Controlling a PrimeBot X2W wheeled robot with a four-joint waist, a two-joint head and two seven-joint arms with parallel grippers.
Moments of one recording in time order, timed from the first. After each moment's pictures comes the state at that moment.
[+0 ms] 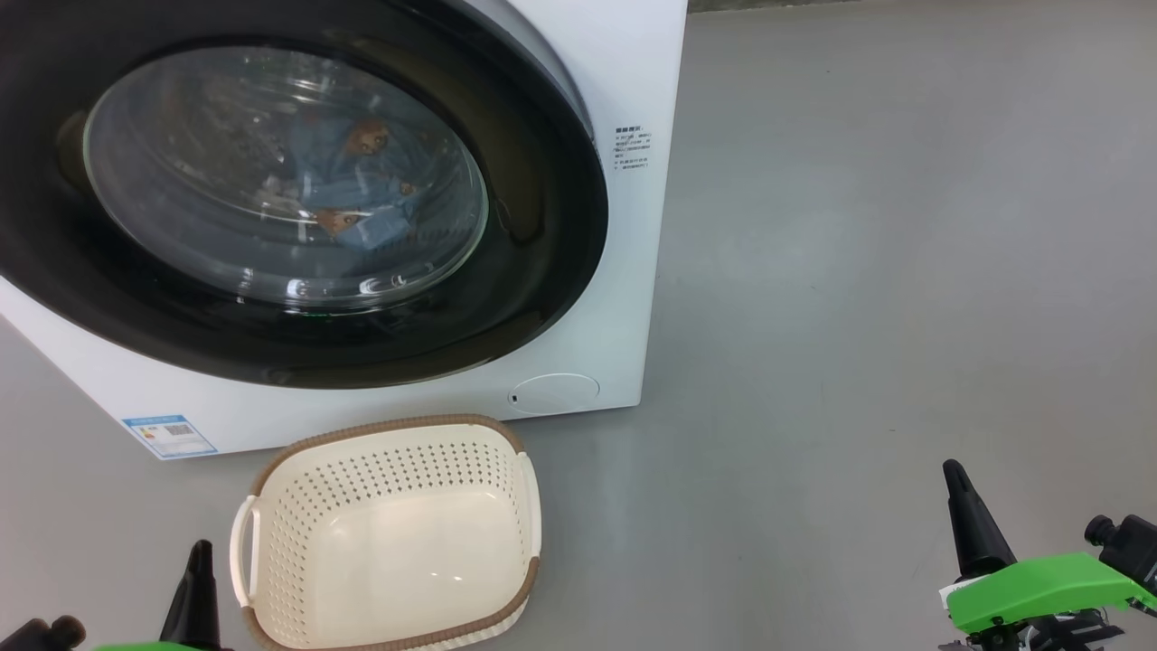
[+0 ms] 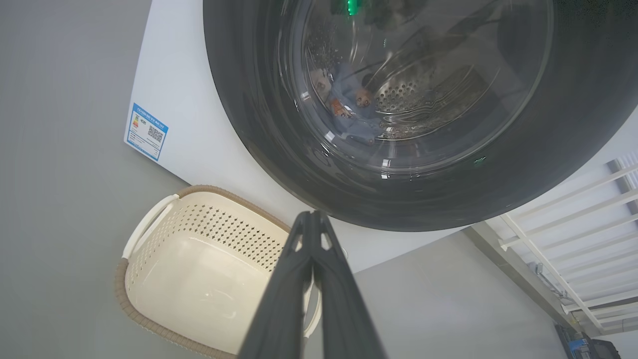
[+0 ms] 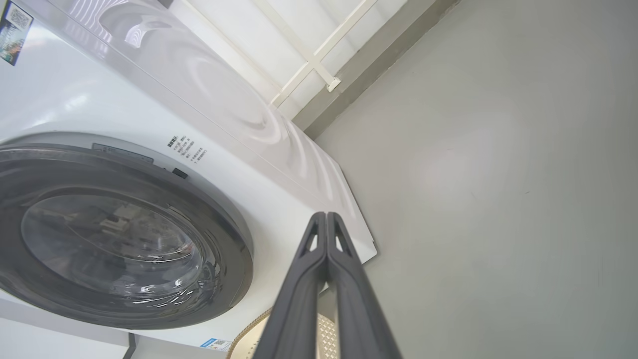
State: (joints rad) left arm 0.01 0.11 0.05 0.22 -0.91 -0.09 -0.09; right arm -0.09 -0.10 -0.03 0.37 0.89 0.13 -0.10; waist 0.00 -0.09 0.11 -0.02
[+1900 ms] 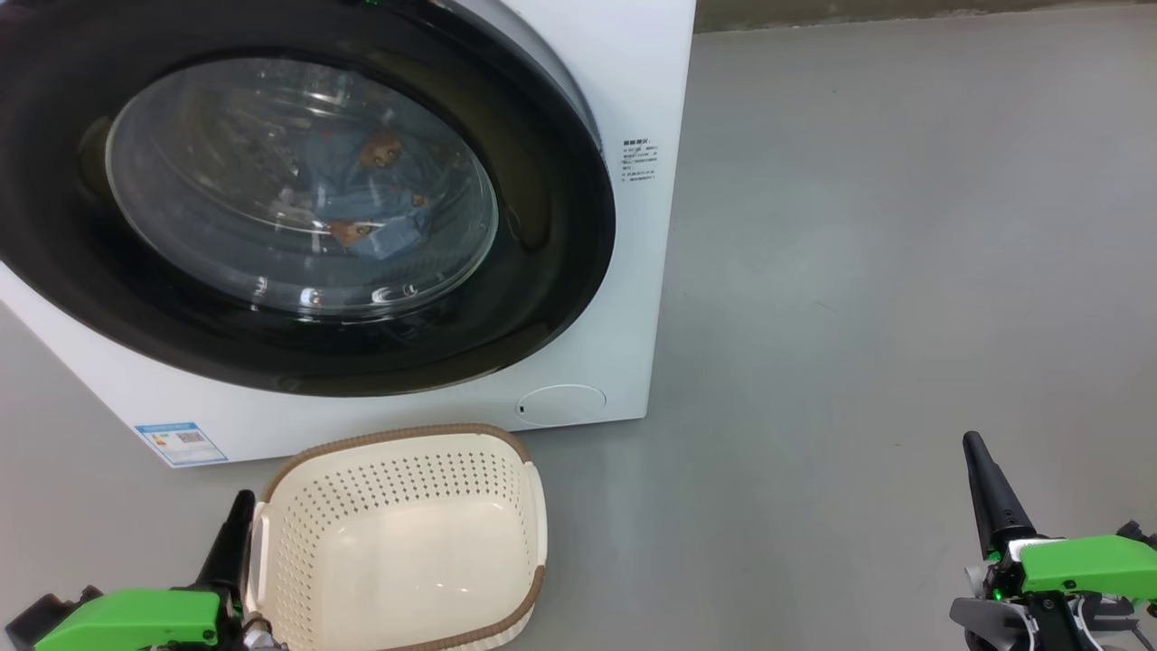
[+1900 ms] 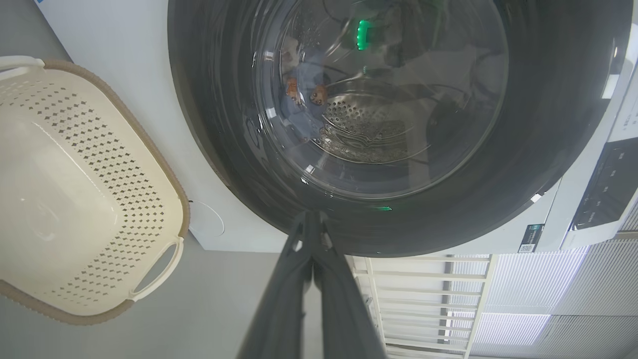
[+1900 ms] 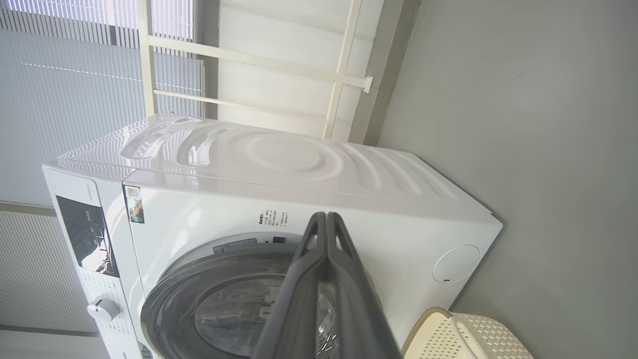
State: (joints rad) left arm -0.09 0.05 0.08 0.23 -1.46 -0.05 0.07; right arm -0.14 -0.07 -0.11 0.36 1.47 0.13 0.06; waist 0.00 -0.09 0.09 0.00
